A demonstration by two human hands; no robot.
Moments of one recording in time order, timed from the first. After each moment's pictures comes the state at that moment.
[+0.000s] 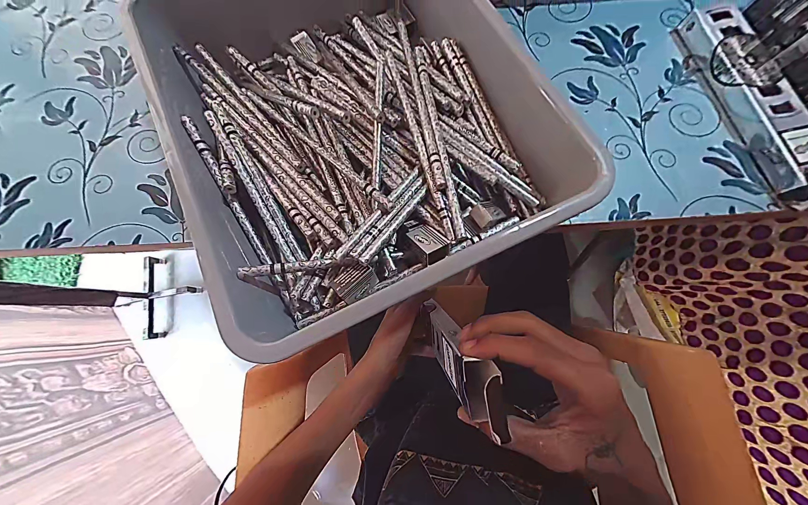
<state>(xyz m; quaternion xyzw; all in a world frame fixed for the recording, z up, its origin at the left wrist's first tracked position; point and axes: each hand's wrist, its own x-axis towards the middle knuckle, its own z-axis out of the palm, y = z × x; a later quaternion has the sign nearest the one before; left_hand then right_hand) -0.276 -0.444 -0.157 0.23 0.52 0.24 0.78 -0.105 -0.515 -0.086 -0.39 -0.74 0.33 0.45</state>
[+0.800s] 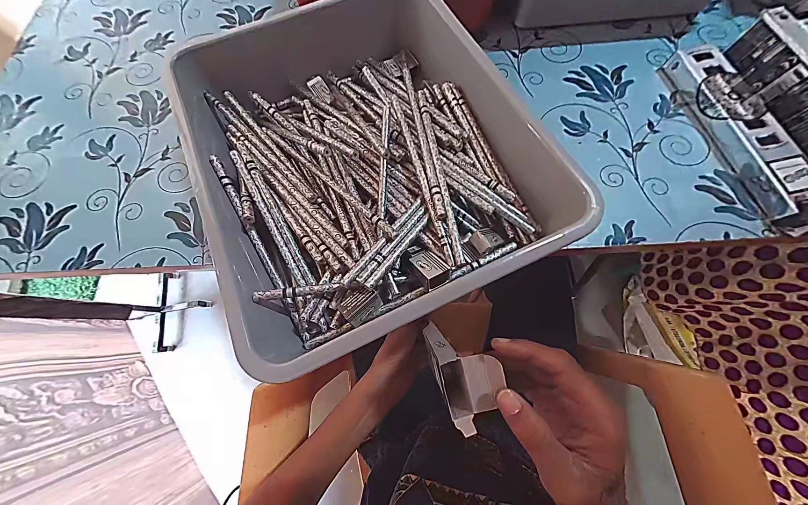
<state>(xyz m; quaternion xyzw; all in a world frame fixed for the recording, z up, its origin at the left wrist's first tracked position) -0.273 -0.447 -0.160 0.17 0.46 0.32 0.81 -0.130 -0.529 -0.093 -0.43 -0.60 0.35 0.58</state>
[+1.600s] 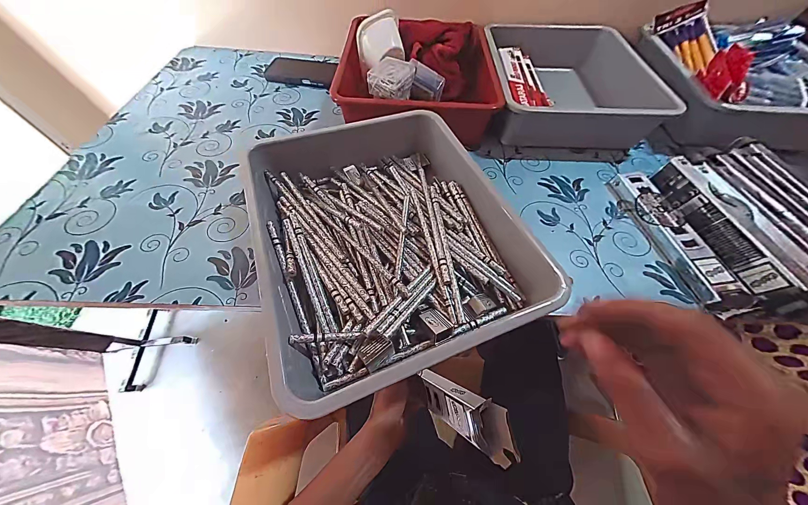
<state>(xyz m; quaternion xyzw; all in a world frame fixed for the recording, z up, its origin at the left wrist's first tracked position) -0.264 -0.440 -0.178 0.13 0.57 0.37 0.72 -0.078 -0.472 -0.014 -0.50 -0.72 0.10 0.47</state>
